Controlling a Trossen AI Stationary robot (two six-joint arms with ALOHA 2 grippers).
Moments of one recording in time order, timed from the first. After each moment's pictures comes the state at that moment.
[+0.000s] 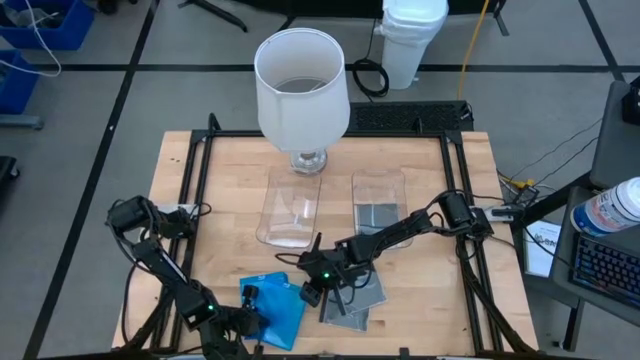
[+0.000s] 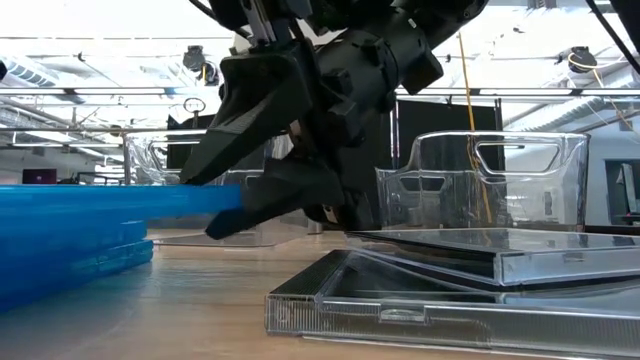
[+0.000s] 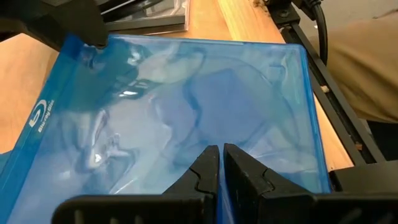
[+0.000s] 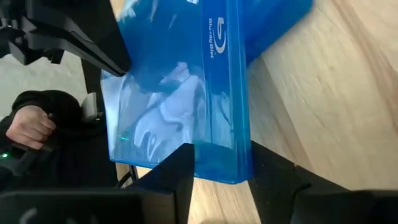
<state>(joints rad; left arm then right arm) -0.99 1.84 0.86 -0.10 -0.55 -0.63 0.29 2.17 1.41 0.06 -0.32 0.99</state>
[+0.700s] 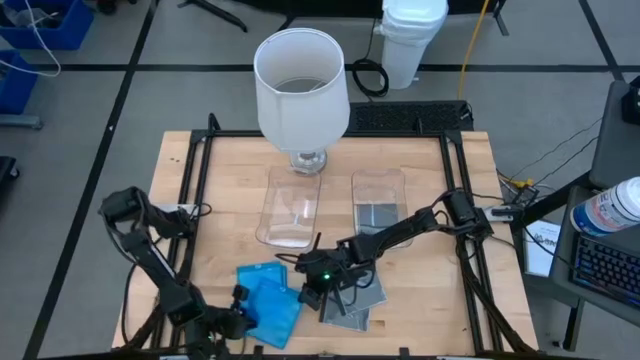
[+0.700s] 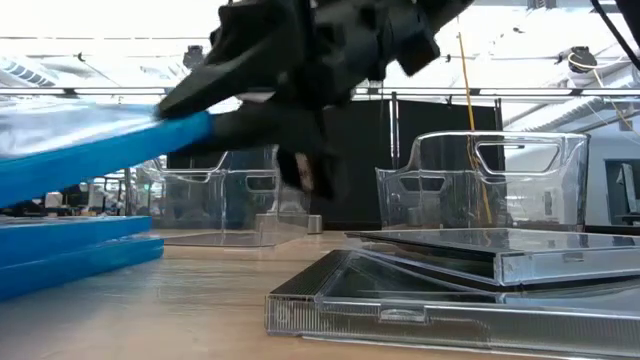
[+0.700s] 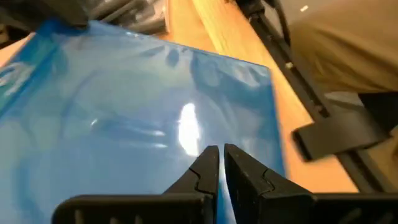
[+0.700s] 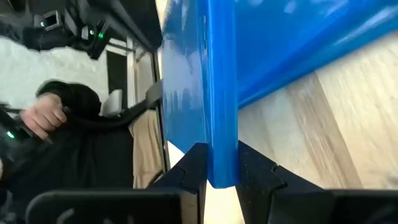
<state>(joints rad) -1.08 1.69 0.85 -0.10 -0.61 -0.51 0.29 2.13 1.41 0.08 -0.32 0.92</state>
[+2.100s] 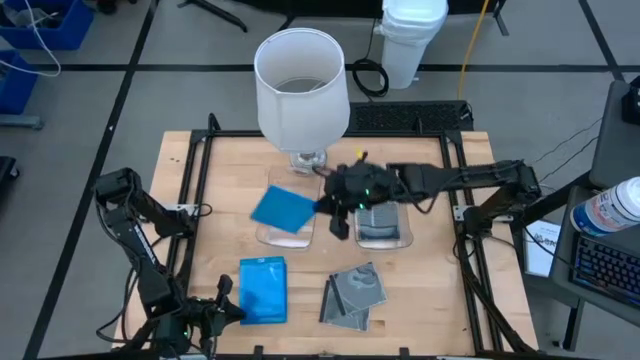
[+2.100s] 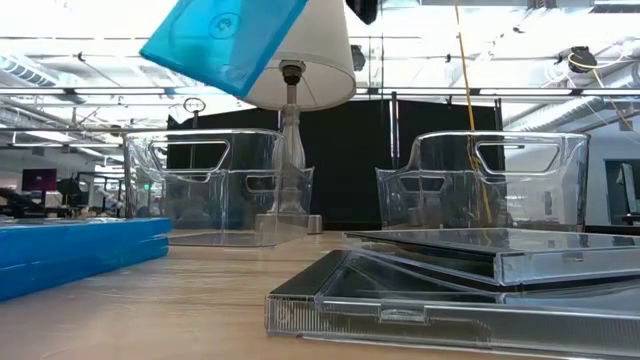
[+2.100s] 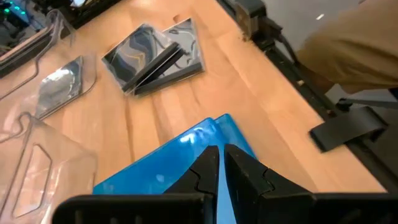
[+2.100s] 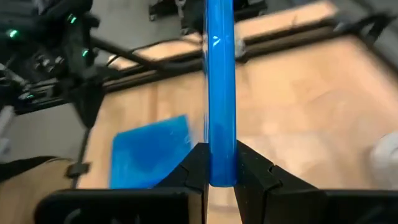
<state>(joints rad) -1.16 1.50 0.86 -0.30 -0.78 -0.39 0.06 1.60 1.55 -0.47 0.02 0.27</state>
